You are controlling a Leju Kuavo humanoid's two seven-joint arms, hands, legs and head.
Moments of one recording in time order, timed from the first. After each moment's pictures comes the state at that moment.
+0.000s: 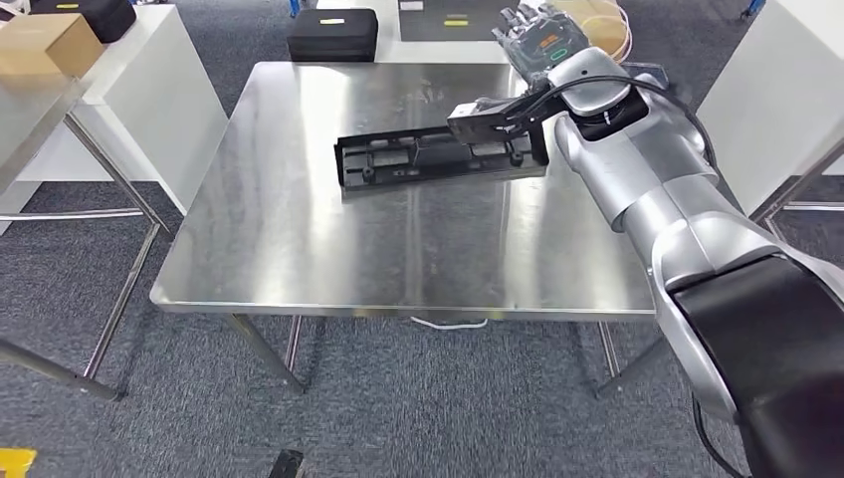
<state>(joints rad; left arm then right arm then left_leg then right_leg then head) -0.15 -0.17 0.14 -0.20 -0.14 0.26 -0.29 -1.44 0.09 0.75 -0.39 1.43 0.00 -0.20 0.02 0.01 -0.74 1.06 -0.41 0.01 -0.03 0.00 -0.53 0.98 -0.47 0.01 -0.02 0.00</state>
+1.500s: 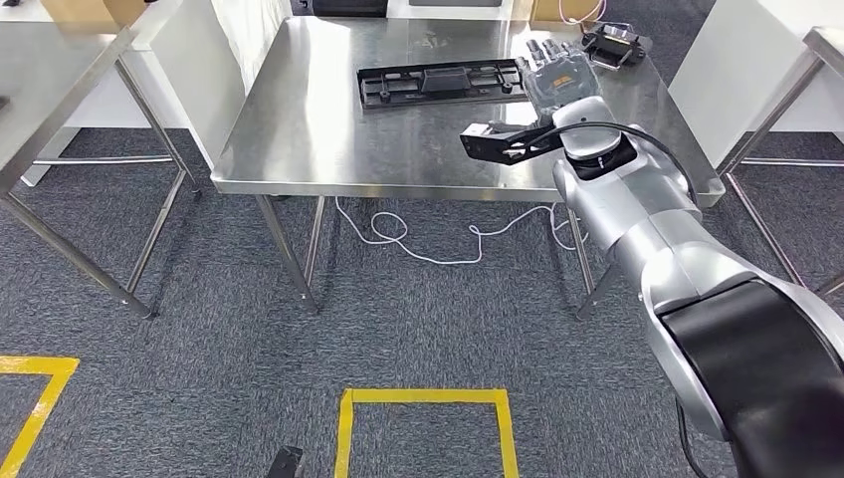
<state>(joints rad) -0.16 -0.18 0.15 -0.20 -0.15 0.26 -0.30 -1.32 0.05 0.75 -0.35 1.39 -0.12 0.00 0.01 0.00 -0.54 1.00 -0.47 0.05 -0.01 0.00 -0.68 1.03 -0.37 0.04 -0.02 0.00</state>
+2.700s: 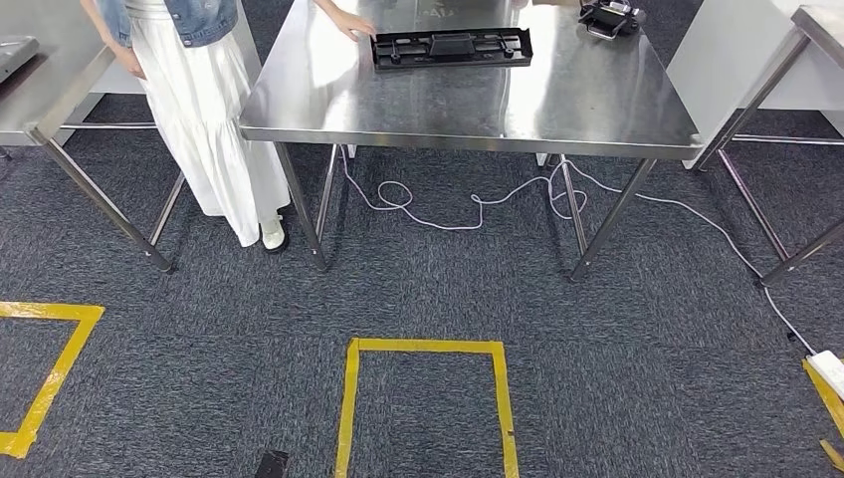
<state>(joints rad) -0.14 -0.16 0.20 -0.21 -0.15 0.32 -0.34 -0.12 0.01 0.09 -0.22 0.69 -0.28 0.07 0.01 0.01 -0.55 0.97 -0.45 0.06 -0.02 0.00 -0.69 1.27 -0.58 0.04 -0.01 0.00</state>
